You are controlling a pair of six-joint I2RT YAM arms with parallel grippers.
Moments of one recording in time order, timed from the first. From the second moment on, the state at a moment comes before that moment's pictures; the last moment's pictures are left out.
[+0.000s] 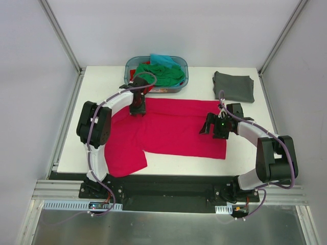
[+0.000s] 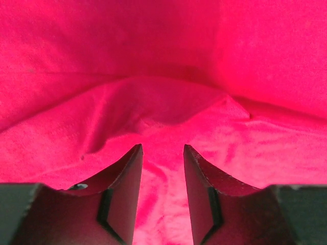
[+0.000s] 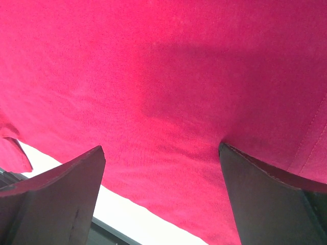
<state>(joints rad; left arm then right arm) -0.38 1.99 1.47 -0.72 -0.12 -0.46 0.12 1.49 0.75 -0.34 -0.43 0.30</state>
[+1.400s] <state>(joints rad) -0.33 1.94 1.40 -0.68 0.00 -0.48 0.12 1.50 0.76 -0.35 -0.43 0.30</state>
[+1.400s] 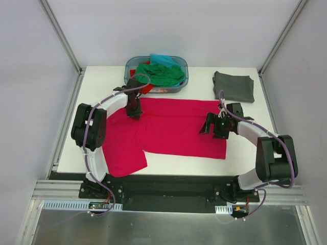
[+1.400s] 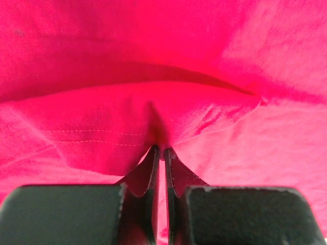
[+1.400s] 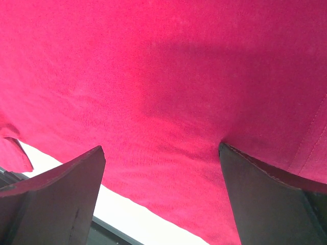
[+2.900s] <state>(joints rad) -0.37 1.74 1.25 -0.84 0.23 -0.68 0.12 1.50 0.76 -0.36 -0.44 0.28</state>
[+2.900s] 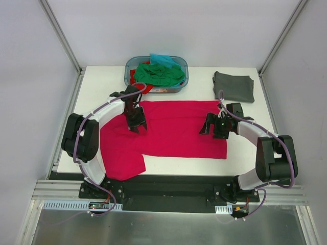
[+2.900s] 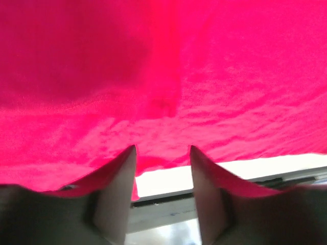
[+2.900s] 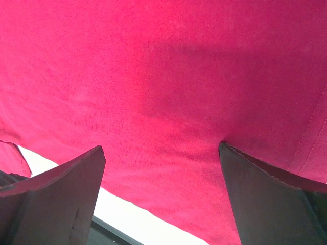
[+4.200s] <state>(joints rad) -0.10 1.53 0.80 -0.38 -0.03 -0.62 0.12 1.50 0.76 -0.36 -0.44 0.28</state>
